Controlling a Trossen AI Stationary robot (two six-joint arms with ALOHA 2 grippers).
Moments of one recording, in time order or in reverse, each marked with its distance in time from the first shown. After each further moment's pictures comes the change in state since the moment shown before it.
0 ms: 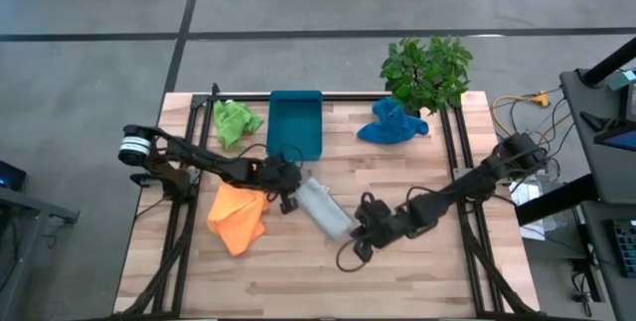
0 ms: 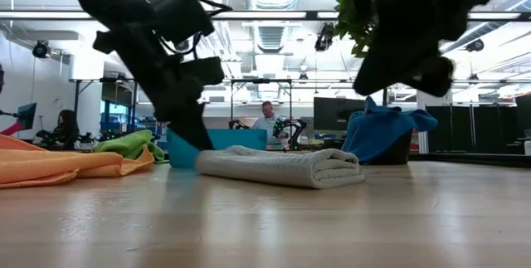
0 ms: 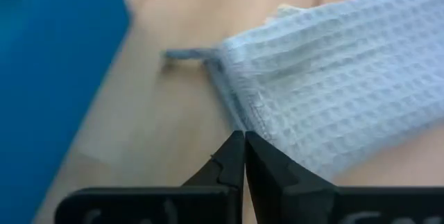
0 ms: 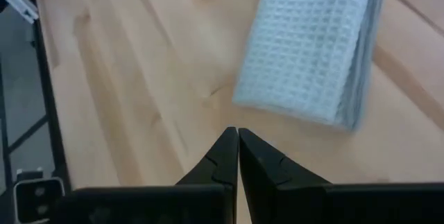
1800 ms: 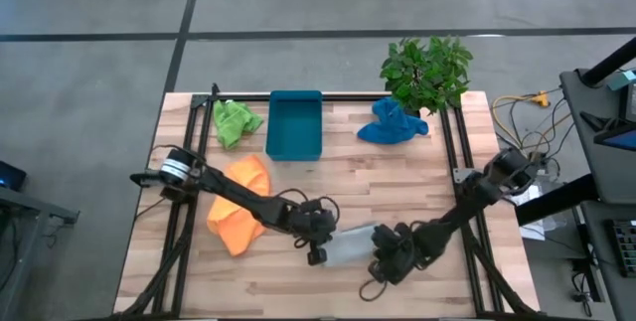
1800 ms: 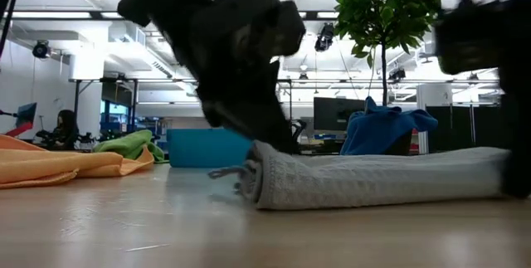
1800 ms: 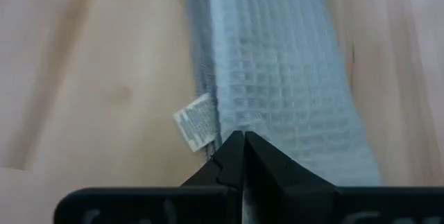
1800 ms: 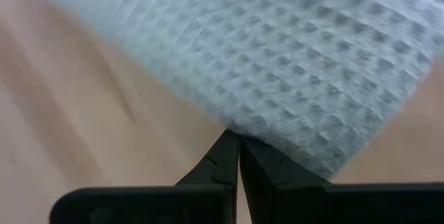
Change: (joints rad) left arm -0.293 0.362 0.458 -0.029 0.116 -0.198; right arm 0.199 0.147 -0.005 -0.181 0.004 0.357
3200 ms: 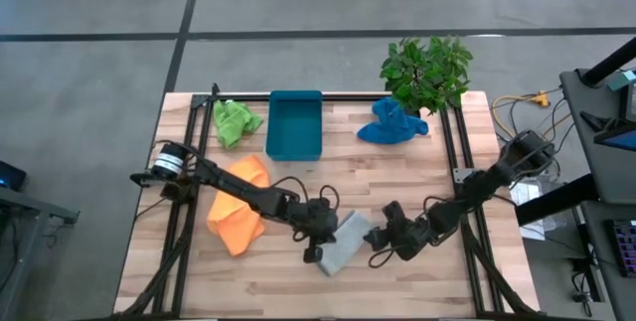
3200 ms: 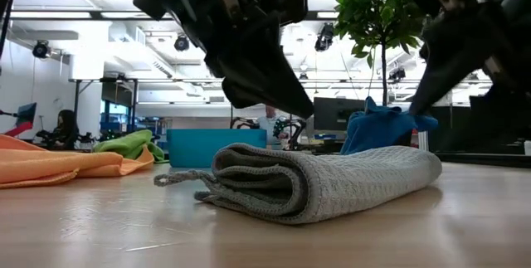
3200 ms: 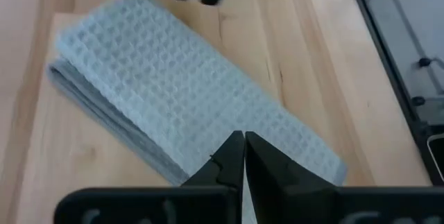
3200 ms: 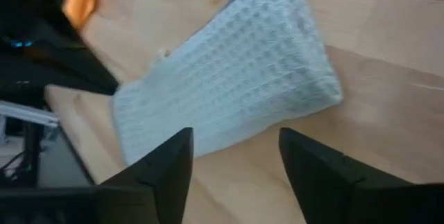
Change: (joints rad) left arm 0.057 -0.069 -0.007 0.063 0.189 0.181; right arm -0.060 -0.226 -0.259 0.346 0.152 0.381
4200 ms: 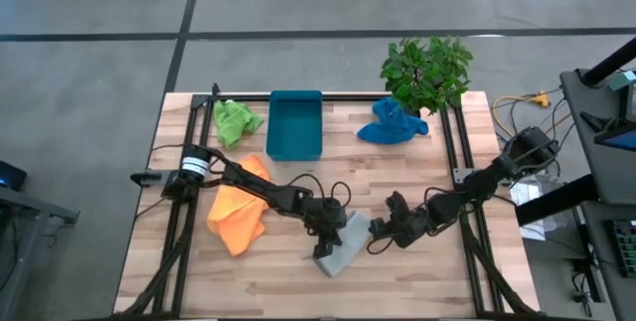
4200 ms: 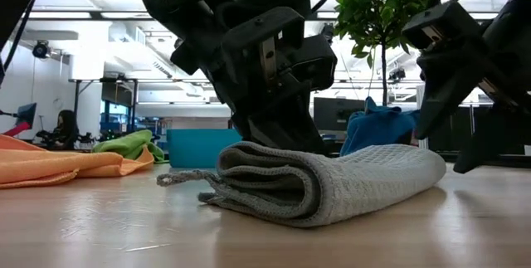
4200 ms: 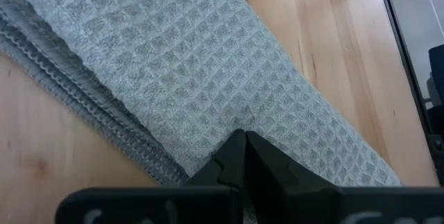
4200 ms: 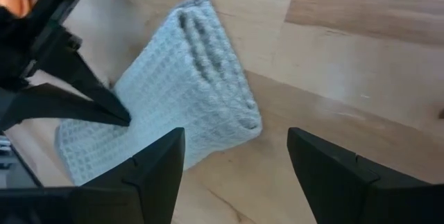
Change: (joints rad) left arm 0.069 0.266 0.049 0.070 0.199 -0.087; right arm -0.082 -0.049 -0.058 -0.098 -0.107 0.037
